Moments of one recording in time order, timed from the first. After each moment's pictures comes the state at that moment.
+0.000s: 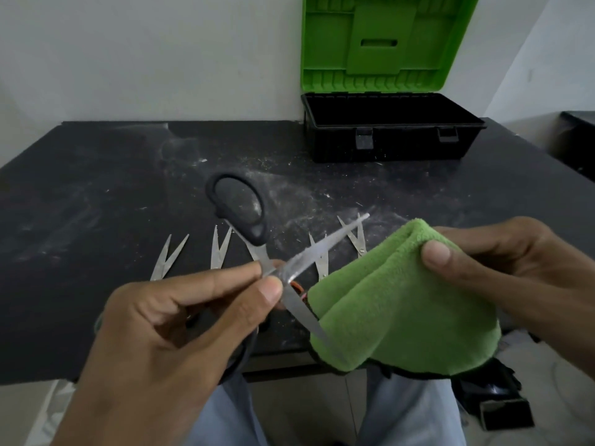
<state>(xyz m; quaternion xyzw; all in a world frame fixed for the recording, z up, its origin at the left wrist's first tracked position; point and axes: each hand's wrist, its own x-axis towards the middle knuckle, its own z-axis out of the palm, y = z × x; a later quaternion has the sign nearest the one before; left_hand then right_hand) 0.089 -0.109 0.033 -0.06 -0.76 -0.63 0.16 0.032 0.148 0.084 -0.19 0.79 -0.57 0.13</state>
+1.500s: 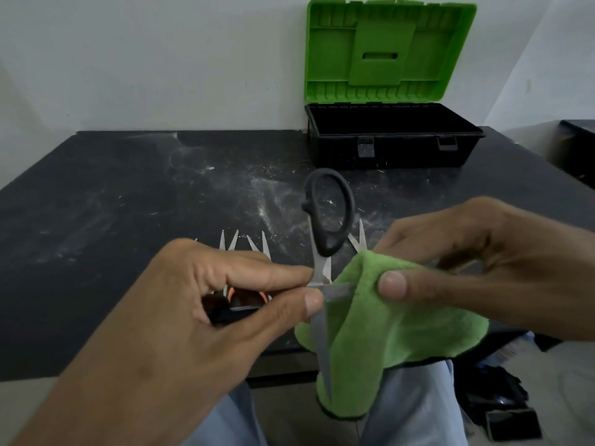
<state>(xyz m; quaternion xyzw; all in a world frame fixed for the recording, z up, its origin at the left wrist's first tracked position) 0.087 -0.103 0.063 -0.14 -0.80 -0.57 0.12 0.018 0.138 0.112 -0.38 0.82 -0.39 0.18</state>
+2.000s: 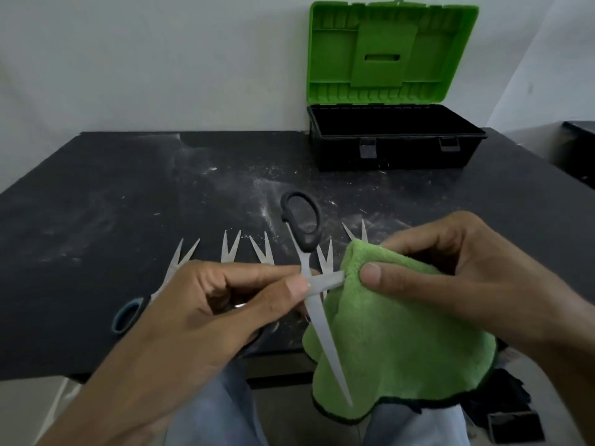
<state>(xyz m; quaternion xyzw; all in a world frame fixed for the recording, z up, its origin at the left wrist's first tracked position) 0.086 -0.108 0.062 -0.04 -0.74 -0.67 -0.06 0.027 0.124 0.087 -0.21 0.80 -0.53 0.16</state>
